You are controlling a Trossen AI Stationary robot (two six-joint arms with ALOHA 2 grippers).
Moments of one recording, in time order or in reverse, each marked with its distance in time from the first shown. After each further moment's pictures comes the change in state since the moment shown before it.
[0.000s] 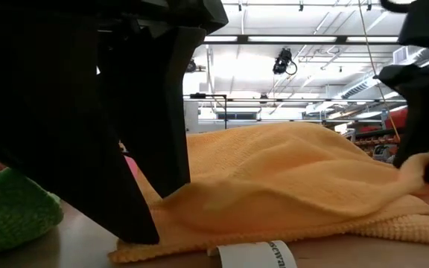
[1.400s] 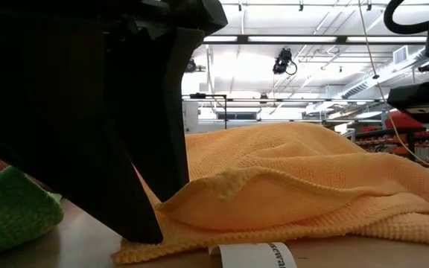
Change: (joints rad) left arm -0.002 0.001 -0.001 0.003 -0.003 -0.004; right arm -0.008 -0.004 -0.043 0.136 -0.264 -0.076
